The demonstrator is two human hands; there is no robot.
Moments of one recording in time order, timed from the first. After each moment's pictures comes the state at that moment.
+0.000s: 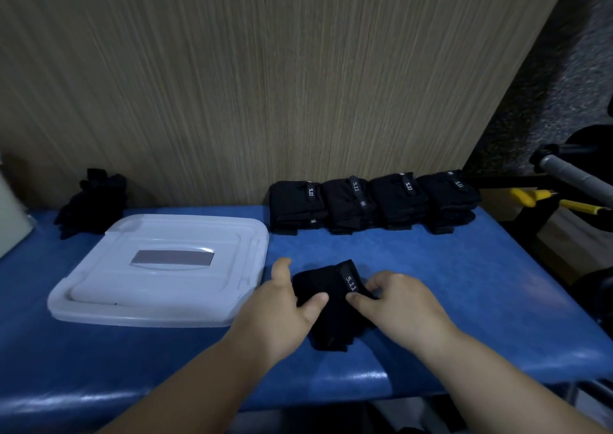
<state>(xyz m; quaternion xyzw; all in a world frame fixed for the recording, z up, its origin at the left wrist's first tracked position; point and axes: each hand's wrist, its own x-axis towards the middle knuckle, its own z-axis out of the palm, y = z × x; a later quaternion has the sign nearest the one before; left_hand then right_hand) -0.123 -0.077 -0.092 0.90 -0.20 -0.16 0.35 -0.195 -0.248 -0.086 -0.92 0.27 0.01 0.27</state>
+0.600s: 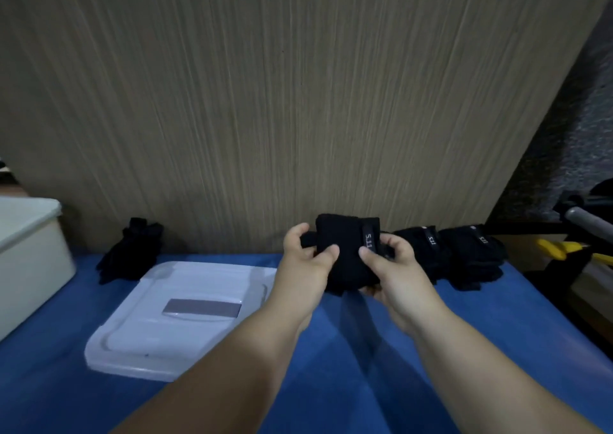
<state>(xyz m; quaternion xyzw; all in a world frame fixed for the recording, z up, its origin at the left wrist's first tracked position) -0.057 -0.118 -0.036 0.66 -0.10 -0.11 0.74 -0.111 -0.239 -0.039 -0.60 0.20 -0.18 0.75</state>
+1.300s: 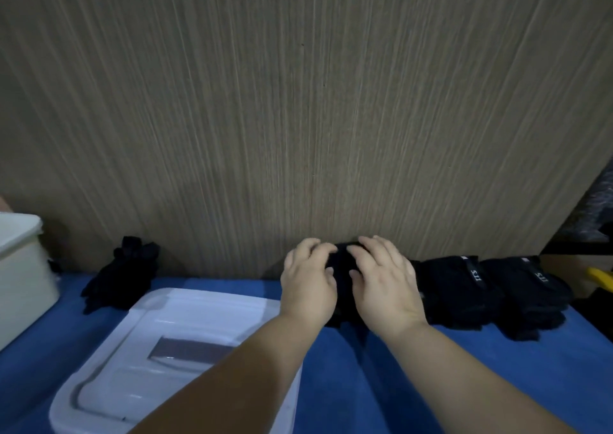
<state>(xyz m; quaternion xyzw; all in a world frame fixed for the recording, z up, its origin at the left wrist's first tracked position) 0.043 -0.139 -0.087 0.88 -0.23 0.15 0.38 -0.018 -0.255 -0.078 -0.96 0.08 -0.24 0.12</state>
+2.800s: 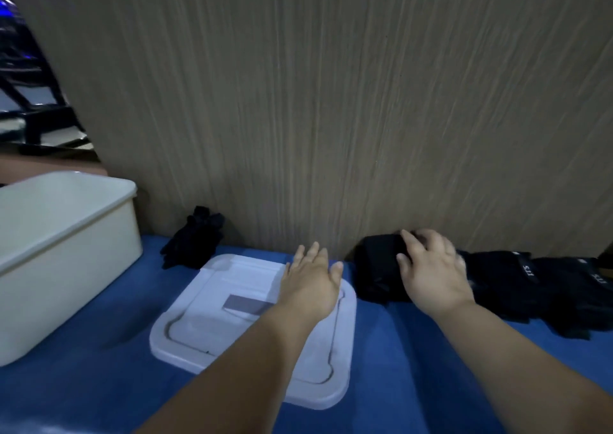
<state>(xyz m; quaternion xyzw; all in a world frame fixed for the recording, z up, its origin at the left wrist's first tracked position) 0.036 -0.055 -0.088 0.95 -0.17 -0.05 0.24 -0.016 -0.250 -0.078 -0.97 0.15 -0.16 0.07</state>
